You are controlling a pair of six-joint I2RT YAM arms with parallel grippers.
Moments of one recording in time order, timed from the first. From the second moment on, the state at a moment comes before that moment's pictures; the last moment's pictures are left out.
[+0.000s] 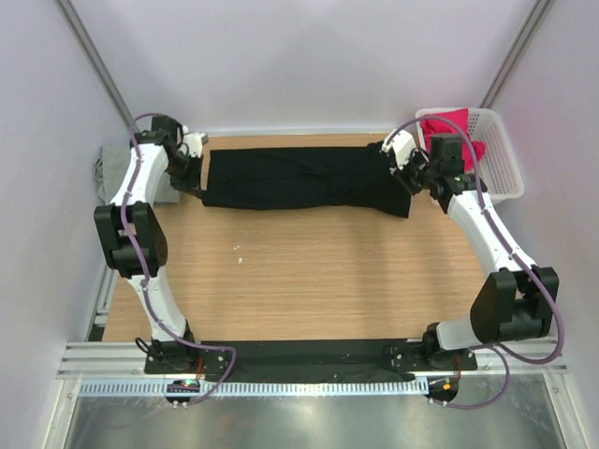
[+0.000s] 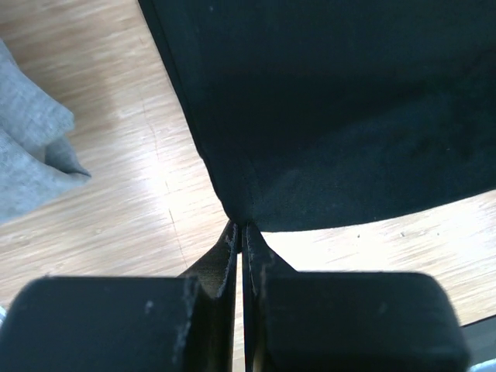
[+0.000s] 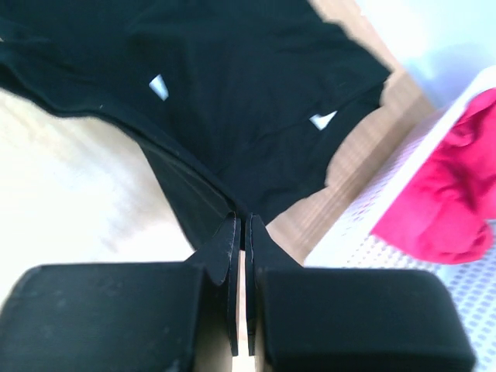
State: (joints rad) left arm 0.07 1.96 1.76 -1.03 0.28 0.26; right arm 0.09 1.41 1.18 -0.43 -0.32 -0.70
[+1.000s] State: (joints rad) left arm 0.05 2.47 2.46 -1.06 0.28 0.16; right arm 0.05 2.03 1.71 -0.22 -0.29 -0.62
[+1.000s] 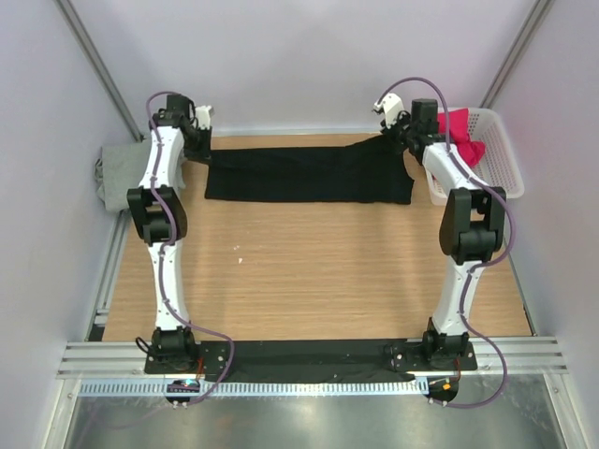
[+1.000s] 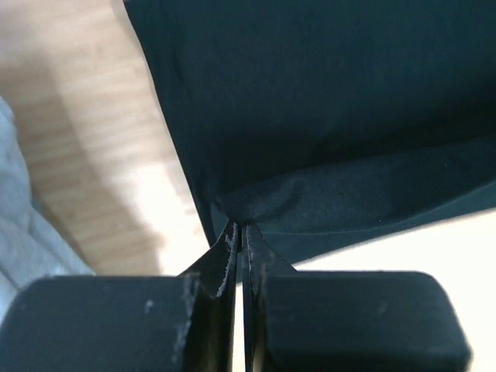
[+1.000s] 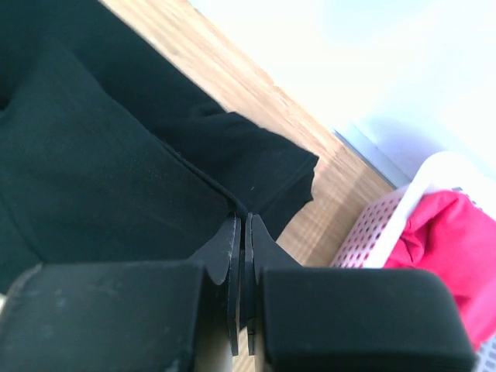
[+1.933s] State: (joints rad) left arm 0.01 2.38 2.33 -0.92 0.12 0.07; right arm 0.07 2.13 1.87 -0.21 -0.17 -0.26
